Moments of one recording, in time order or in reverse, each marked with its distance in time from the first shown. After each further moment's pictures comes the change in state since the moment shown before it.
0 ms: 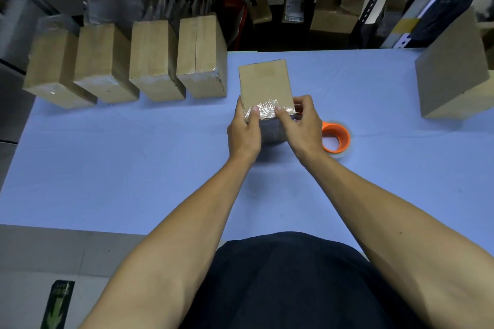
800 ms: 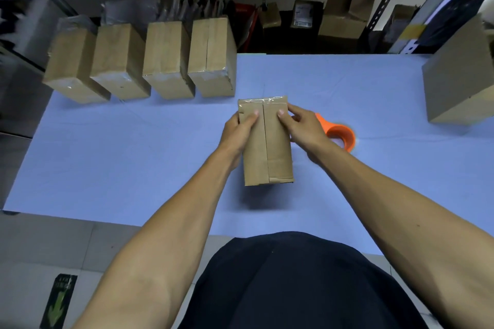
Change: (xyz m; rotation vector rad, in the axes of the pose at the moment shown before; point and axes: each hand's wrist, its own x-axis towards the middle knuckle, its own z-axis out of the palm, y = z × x) left_hand -0.001 0.000 -0.040 -0.235 -0.191 -0.249; right_hand 0.001 -0.001 -0.007 0.007 -0.363 0.081
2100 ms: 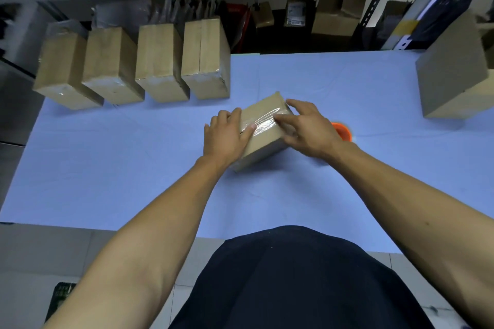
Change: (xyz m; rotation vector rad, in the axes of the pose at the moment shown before) left_hand 0.013 -0.008 -0.020 1.262 0.114 0.397; right_hand 0.000 0.005 -0.034 -1.002 -0.154 -0.365
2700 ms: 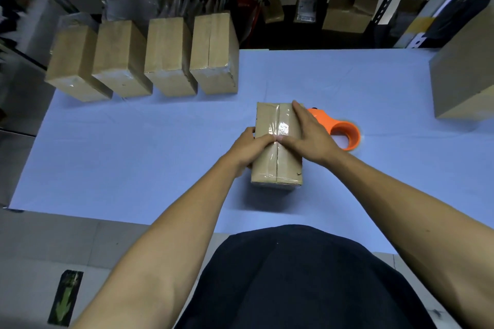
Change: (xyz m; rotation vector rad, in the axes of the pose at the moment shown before) left_hand -0.016 0.020 0.015 -1.009 -0.489 -0.463; right_hand -0.003 -0.009 0.029 0.486 0.007 0.242
